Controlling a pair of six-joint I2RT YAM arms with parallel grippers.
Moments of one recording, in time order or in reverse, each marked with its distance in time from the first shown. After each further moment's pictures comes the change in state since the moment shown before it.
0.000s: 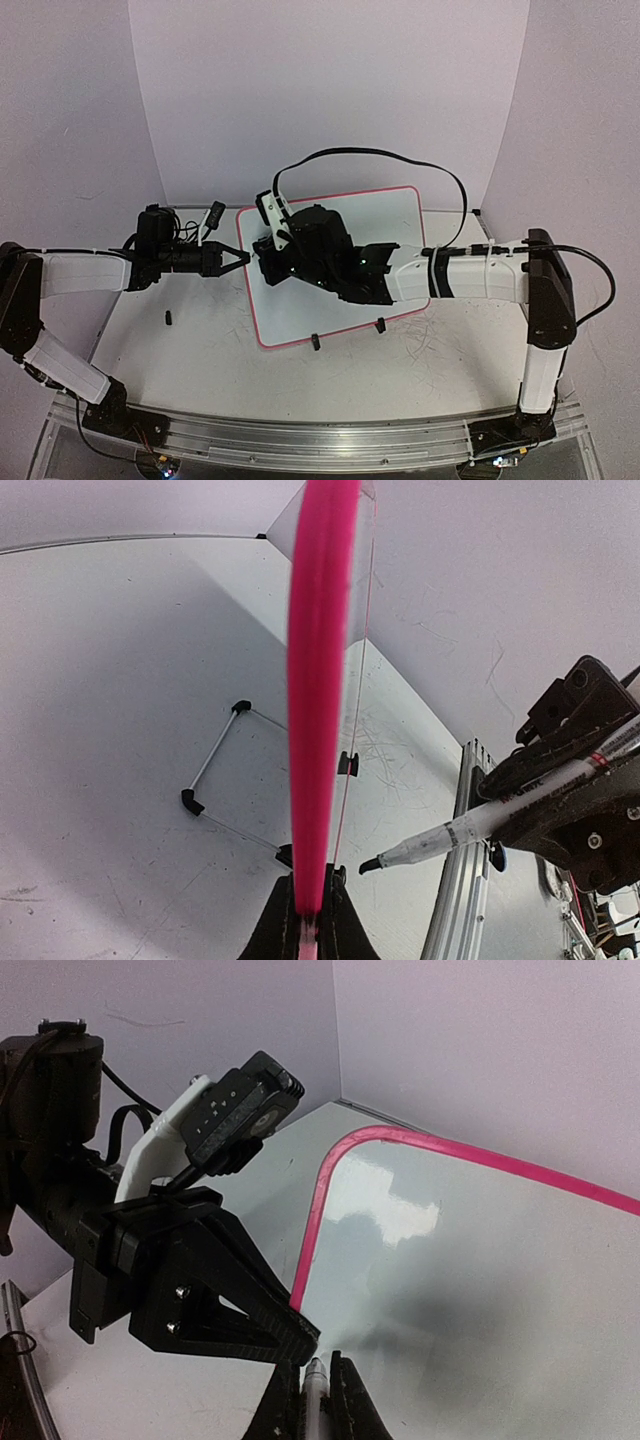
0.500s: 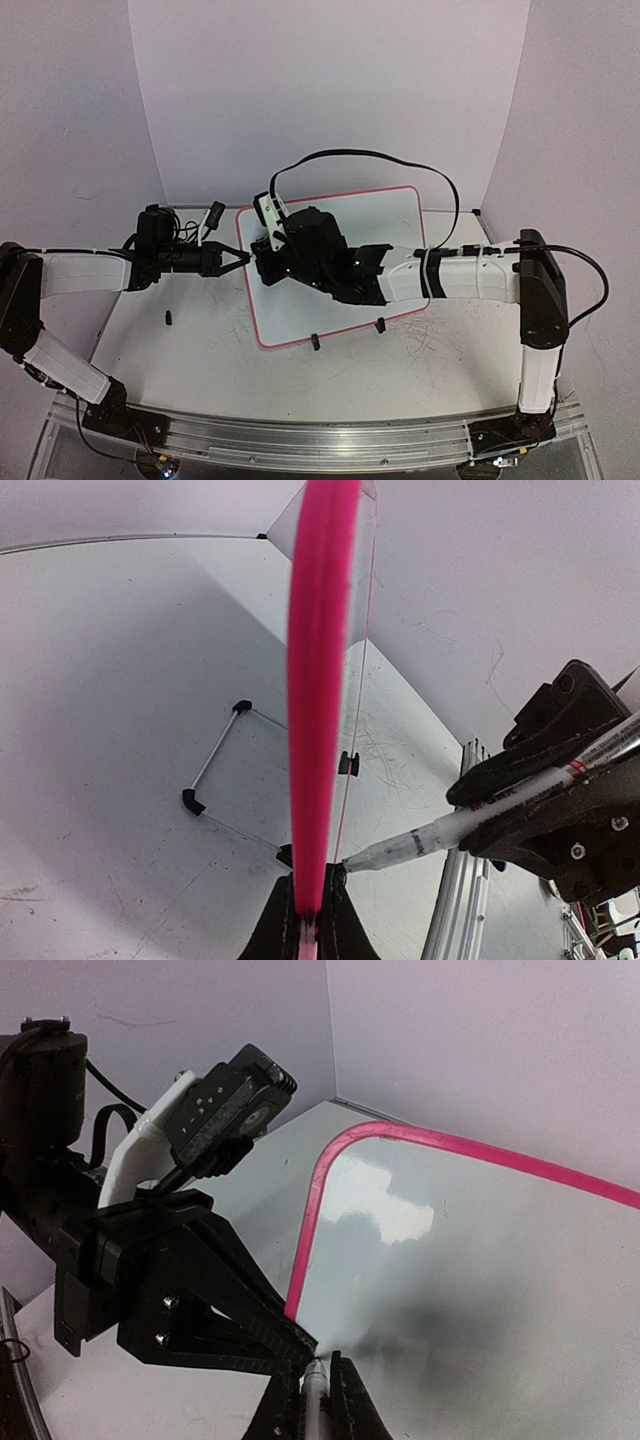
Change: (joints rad) left arm 0.002 0.000 0.000 -0.001 0.000 0.002; right arm 0.000 0.036 0.029 0.005 0.016 0.009
